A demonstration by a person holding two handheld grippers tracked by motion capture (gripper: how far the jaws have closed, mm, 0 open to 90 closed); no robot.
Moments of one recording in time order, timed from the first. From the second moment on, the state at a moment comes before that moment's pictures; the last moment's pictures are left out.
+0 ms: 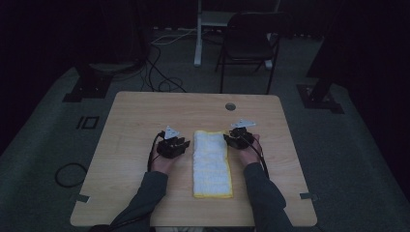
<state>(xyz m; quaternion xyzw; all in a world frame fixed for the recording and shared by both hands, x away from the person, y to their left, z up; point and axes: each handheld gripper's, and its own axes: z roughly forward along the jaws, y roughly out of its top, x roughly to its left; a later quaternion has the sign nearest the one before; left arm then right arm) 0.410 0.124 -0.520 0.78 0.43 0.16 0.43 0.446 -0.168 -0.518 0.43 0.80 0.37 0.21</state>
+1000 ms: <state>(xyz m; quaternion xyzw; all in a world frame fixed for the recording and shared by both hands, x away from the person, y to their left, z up) 0.449 0.095 -0.539 0.77 0.48 0.14 0.40 0.456 -0.166 -0.527 0.46 0.79 0.36 0.20</state>
